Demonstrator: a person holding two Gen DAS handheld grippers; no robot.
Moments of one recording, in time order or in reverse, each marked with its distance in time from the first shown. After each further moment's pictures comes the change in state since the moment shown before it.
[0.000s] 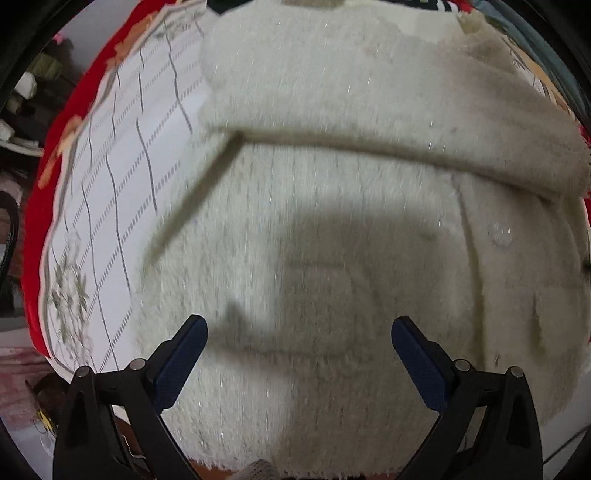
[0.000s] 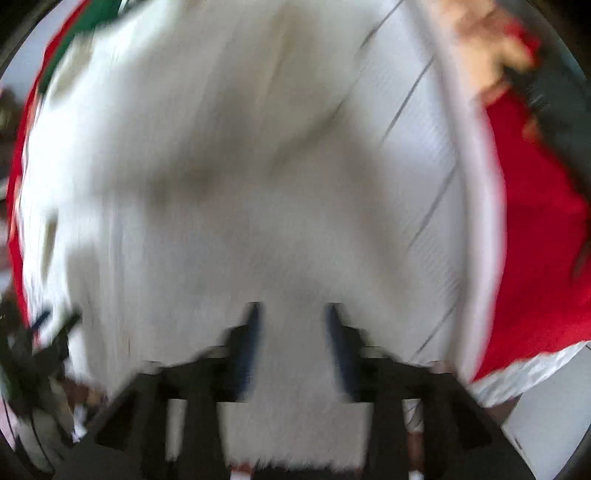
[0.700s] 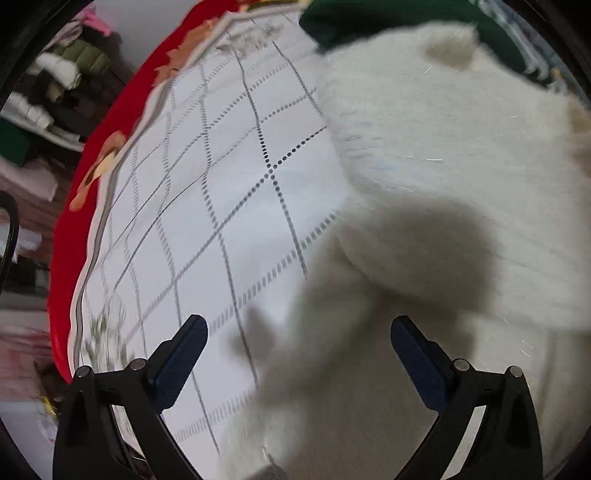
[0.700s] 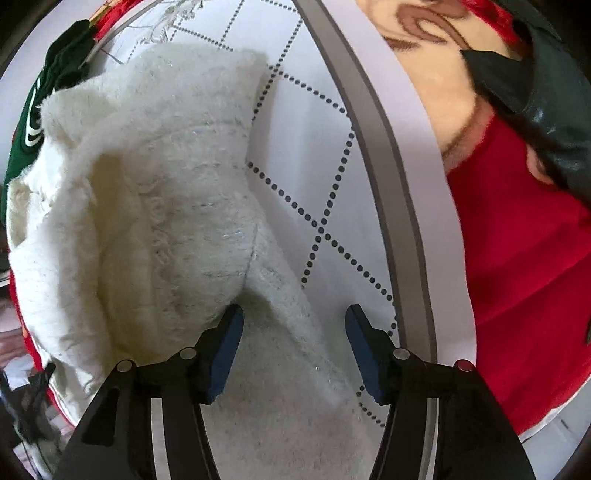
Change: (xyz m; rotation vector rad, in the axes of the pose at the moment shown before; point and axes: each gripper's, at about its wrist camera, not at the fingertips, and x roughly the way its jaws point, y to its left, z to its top) left arm 0.040 0.070 0.101 -0.108 -0.056 0.152; right arm 0.045 -0.079 0.106 0.200 -0.042 0.094
